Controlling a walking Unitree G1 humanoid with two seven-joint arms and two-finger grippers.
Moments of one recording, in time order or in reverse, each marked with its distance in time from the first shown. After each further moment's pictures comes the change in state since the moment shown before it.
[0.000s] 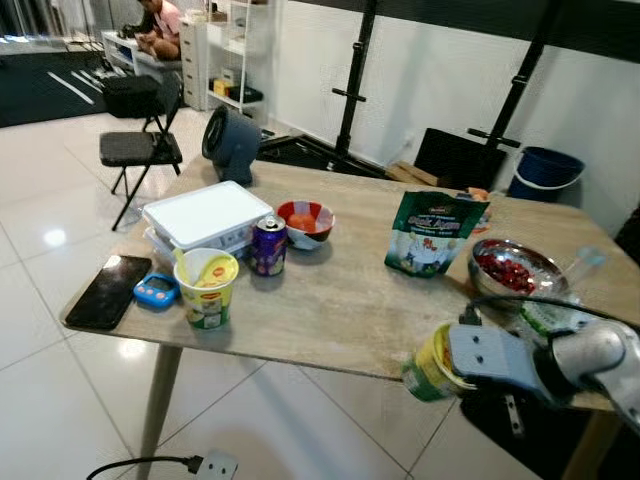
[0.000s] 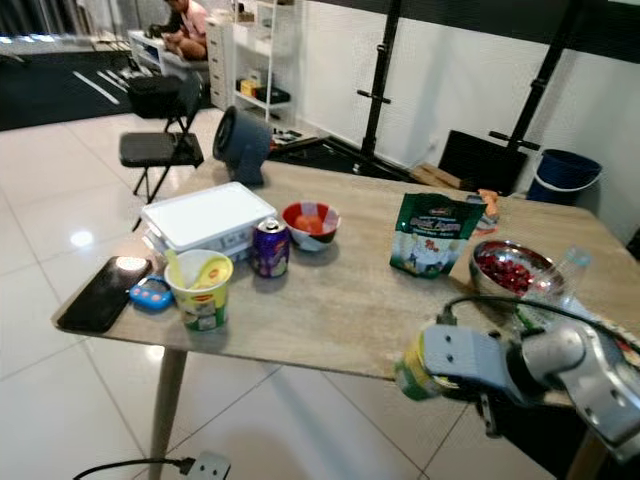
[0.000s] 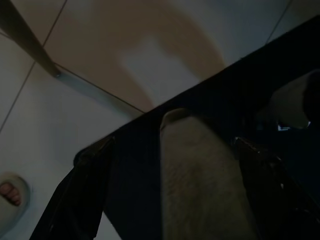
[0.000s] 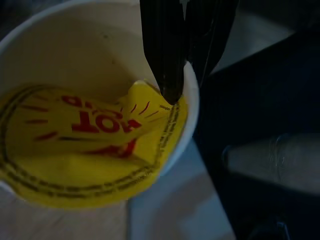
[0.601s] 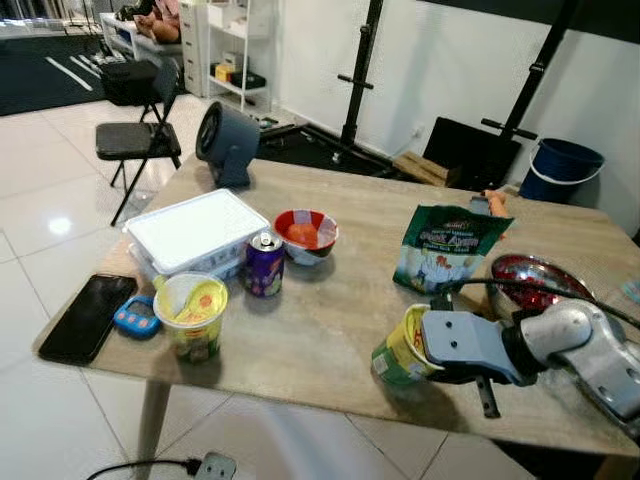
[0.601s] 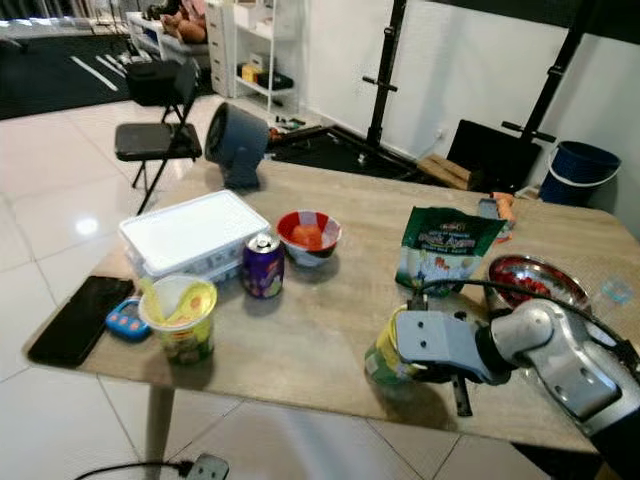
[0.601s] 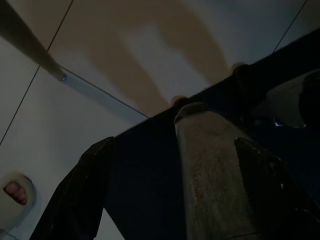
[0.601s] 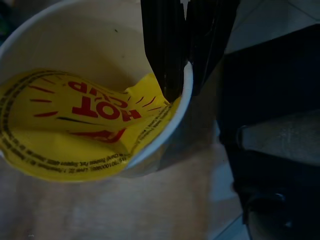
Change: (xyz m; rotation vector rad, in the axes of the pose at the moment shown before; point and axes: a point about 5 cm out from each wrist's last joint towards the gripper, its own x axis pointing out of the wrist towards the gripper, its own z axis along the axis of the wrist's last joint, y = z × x) left arm -0.001 0.001 -0.004 -0.007 0.011 0.003; right arm 0.002 -0.013 0.044 -0.153 -0.137 0.015
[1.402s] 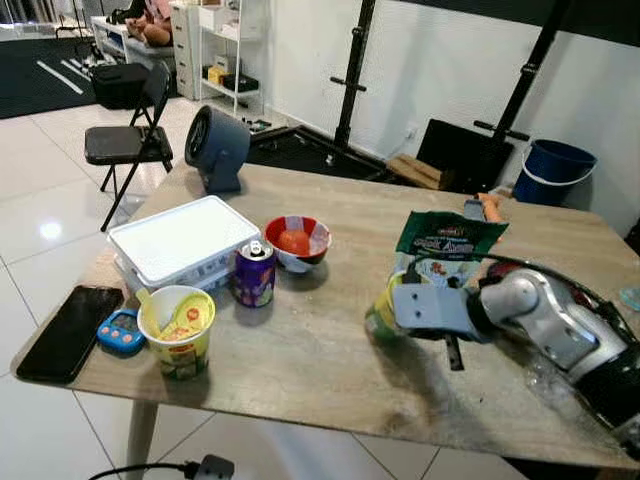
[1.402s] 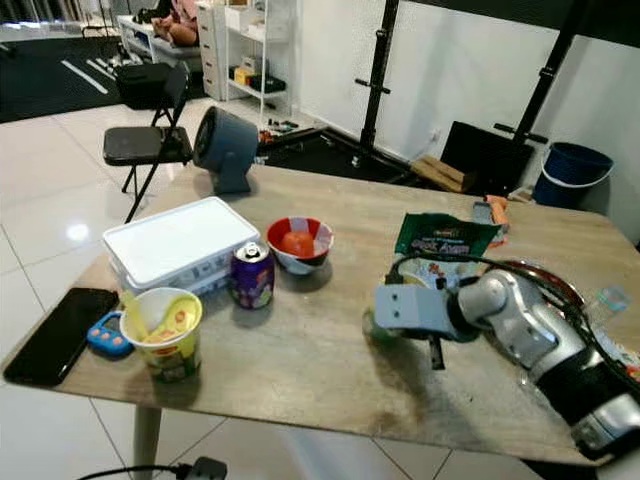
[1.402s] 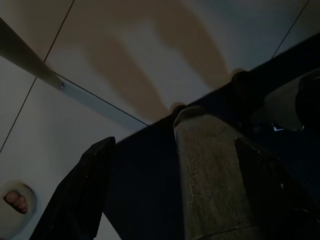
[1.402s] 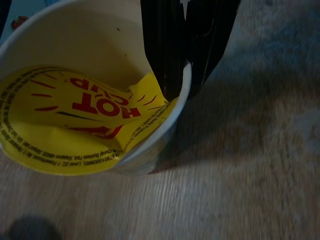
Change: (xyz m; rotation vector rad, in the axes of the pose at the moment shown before) left arm 0.000 0.002 0.001 -0.014 -0.002 0.006; right arm 0.019 -0.049 0.002 -0.095 0.120 -0.141
